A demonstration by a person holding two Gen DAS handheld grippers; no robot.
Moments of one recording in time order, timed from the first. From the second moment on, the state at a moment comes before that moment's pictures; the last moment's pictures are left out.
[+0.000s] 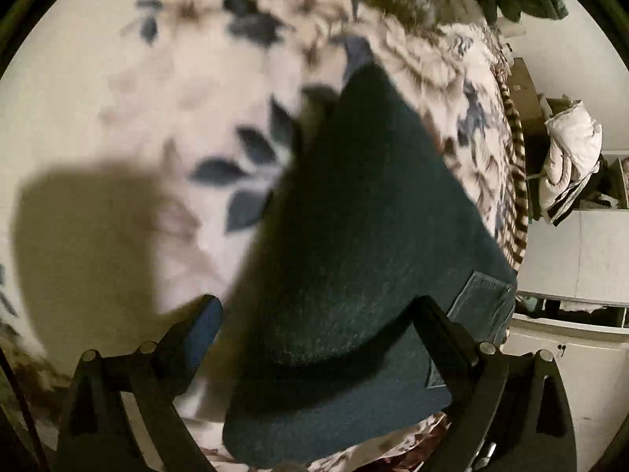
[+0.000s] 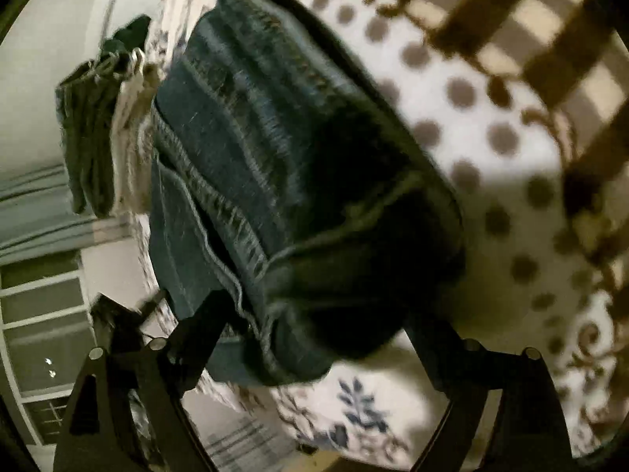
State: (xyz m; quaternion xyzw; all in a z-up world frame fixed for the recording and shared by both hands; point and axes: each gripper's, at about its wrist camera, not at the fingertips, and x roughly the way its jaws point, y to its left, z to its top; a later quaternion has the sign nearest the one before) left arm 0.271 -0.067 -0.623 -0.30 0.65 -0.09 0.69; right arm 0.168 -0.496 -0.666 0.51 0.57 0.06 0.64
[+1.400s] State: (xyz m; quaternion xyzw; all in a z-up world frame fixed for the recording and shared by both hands) left arm 0.275 -0.094 -0.465 -0.20 0.59 -0.15 0.77; right arm 0.171 -0.476 -0.525 0.44 0.53 0.08 0.72
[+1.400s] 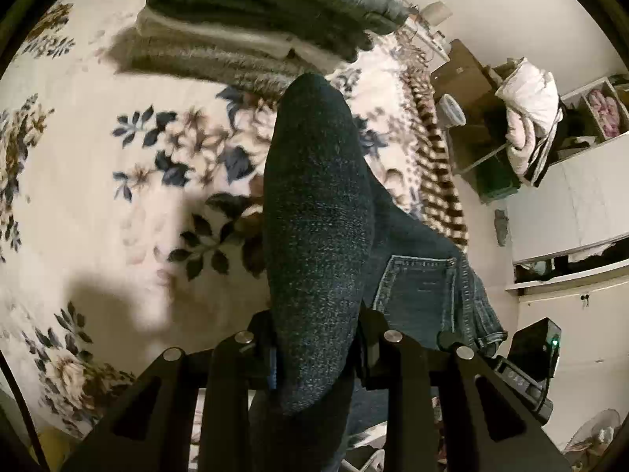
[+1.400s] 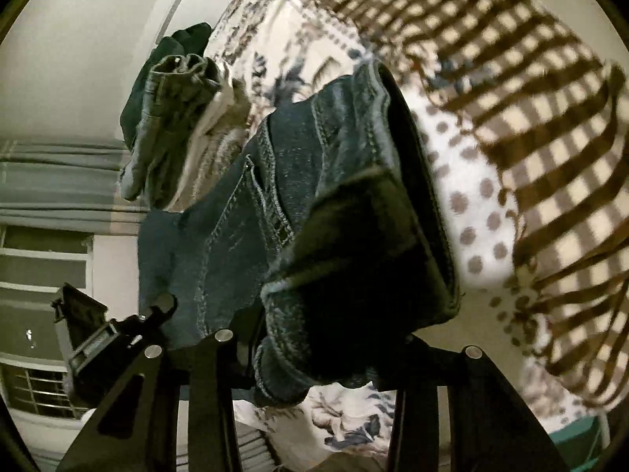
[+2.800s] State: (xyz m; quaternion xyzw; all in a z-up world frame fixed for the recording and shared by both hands) left arm 0.627 0.067 -0.434 -0.16 0.55 -0.14 0.81; right arm 0.583 -0.310 -0.413 0.35 0.49 0.11 0.79
